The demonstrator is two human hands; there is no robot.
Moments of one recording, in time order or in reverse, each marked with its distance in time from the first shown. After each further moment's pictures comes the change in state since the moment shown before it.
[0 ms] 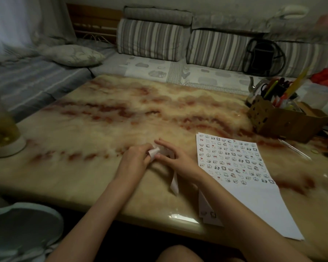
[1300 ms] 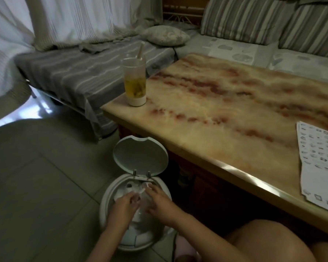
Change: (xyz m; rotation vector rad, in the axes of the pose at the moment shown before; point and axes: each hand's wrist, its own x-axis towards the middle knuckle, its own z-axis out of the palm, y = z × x) left_hand -0.305 -0.177 -0.075 0.064 -0.087 -0.843; right_hand -0.115 0.004 0.310 -0.513 -0.696 -0.031
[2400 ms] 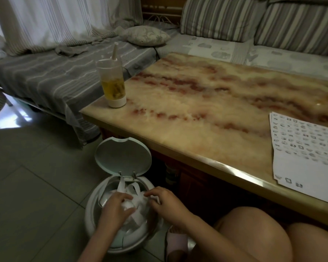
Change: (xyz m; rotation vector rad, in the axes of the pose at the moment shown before) left_hand -0.008 0.009 0.005 -0.051 -0.052 0.121; right_hand -0.046 0.026 -0.023 0.186 0.204 0.082
